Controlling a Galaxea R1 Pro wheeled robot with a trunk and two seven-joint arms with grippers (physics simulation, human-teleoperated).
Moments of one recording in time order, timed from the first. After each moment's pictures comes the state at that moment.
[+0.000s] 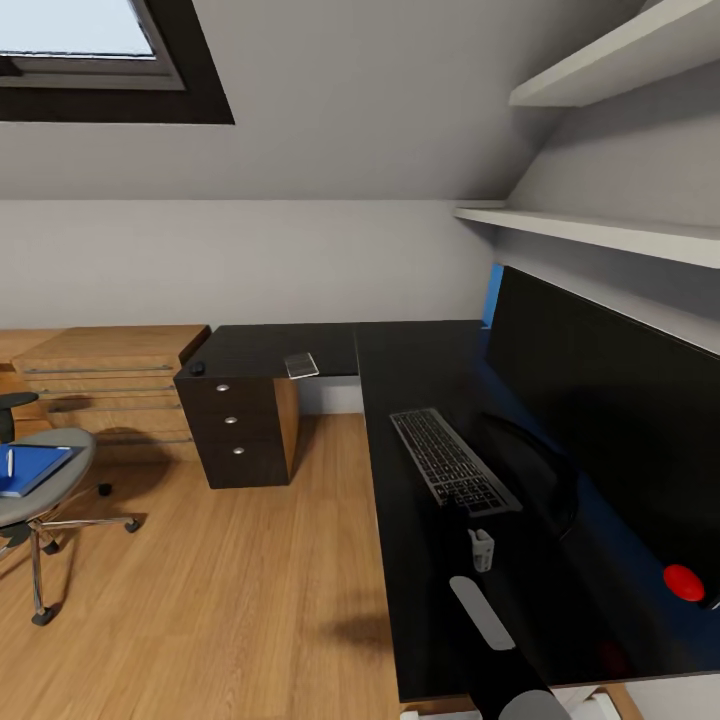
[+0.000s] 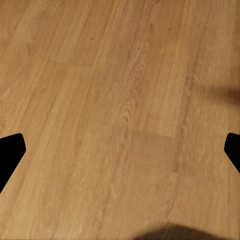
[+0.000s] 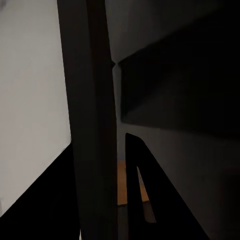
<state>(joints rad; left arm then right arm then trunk) 0.03 -0.04 0.08 -0.70 0.07 -0.26 0.23 -0.47 0.17 0.06 -0.78 -1.53 -0.36 0.24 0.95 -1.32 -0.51</state>
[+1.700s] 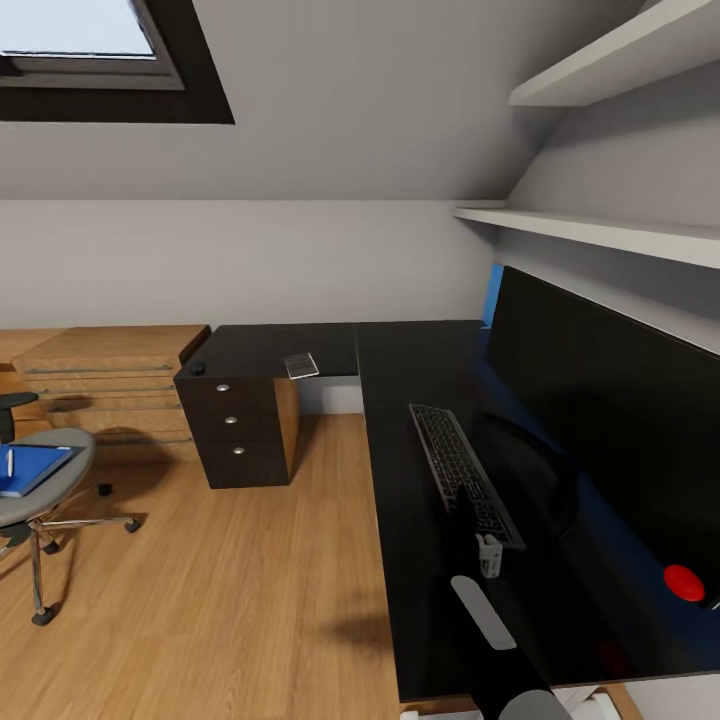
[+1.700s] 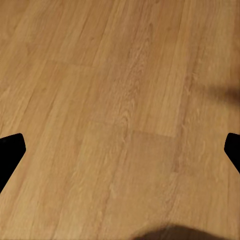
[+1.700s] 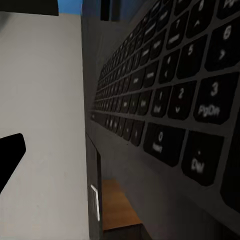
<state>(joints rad) 0.03 -0.04 0.08 -0.70 0.07 -0.26 0.23 -0.47 0.17 0.05 -0.78 -1.55 -0.44 0.22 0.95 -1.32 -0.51</state>
